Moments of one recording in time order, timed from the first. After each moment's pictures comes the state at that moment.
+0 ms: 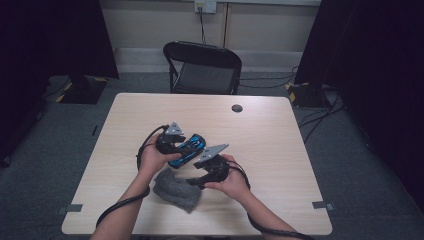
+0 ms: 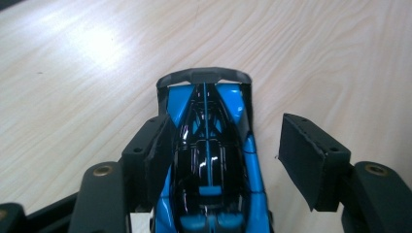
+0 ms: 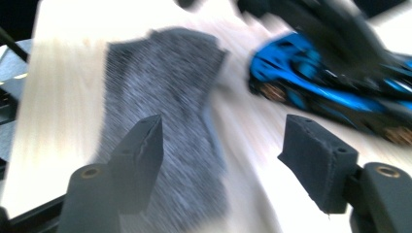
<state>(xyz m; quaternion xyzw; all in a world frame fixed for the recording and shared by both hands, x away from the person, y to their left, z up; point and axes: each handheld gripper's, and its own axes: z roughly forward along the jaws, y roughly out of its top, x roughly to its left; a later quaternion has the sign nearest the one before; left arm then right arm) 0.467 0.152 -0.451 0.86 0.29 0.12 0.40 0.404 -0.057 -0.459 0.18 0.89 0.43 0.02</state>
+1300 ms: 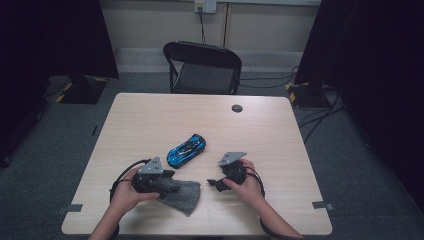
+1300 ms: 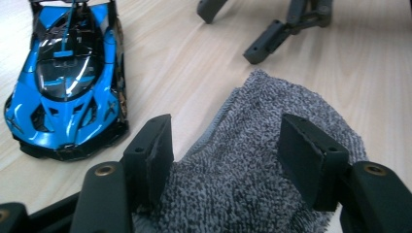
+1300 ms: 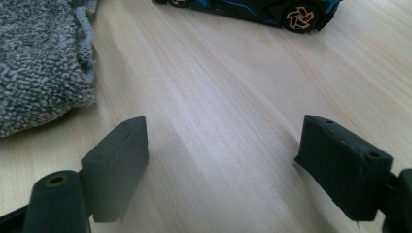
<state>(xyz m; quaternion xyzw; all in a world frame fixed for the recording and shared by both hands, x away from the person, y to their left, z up) 0.362 0.194 -0.471 0.87 0.22 0.05 0.44 0.411 -0.112 -0.505 0.24 0.89 0.39 0.09</state>
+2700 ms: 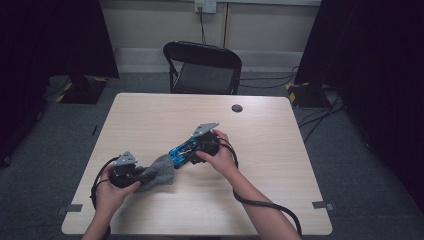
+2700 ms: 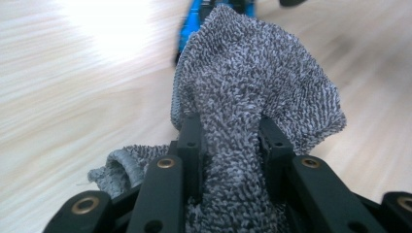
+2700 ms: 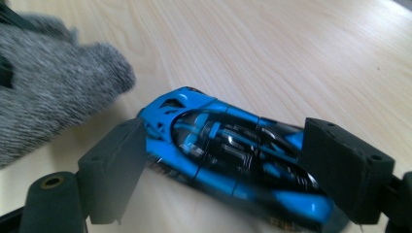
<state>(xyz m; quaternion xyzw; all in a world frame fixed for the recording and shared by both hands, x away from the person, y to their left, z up) 0.364 0.260 -0.470 0.81 0.41 0.11 0.41 0.479 -0.025 -0.456 0.20 0.88 0.41 0.10</state>
